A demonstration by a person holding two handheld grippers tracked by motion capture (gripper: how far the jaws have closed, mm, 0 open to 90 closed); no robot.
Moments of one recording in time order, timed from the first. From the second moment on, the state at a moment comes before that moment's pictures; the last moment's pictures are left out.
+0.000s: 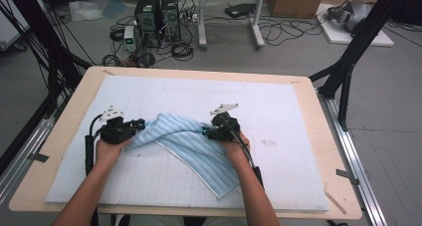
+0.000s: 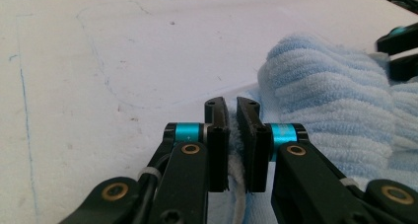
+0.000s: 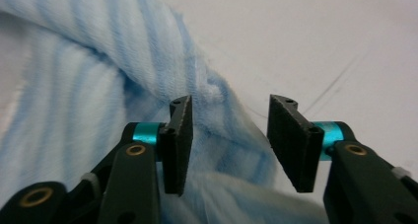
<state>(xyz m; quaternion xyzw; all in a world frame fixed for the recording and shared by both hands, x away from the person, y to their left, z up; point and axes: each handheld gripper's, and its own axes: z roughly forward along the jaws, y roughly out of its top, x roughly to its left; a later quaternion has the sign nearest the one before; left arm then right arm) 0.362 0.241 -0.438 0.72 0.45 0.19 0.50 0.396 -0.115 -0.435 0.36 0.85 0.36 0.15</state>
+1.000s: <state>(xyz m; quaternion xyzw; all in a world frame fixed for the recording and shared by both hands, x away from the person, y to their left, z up) 0.363 0.249 -0.437 0.70 0.47 0.20 0.50 0.370 -0.140 -0.411 0.36 0.83 0.42 0.09</state>
